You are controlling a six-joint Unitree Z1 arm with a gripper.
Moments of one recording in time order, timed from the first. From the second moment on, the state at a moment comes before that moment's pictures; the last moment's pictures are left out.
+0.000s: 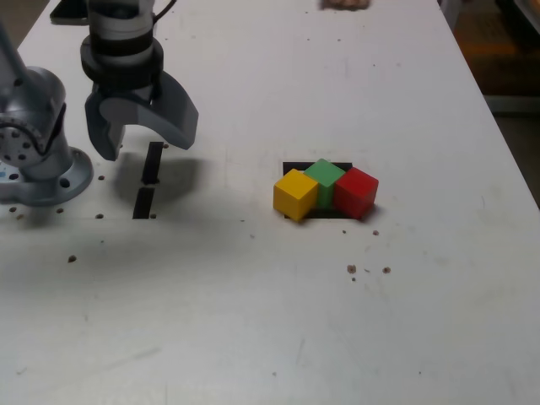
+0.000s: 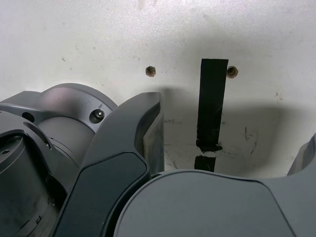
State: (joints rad) arm 0.03 1.44 -0.68 0.99 0.10 0.05
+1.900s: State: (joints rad) arm -0.23 1.85 -1.60 1.29 0.02 -0.40
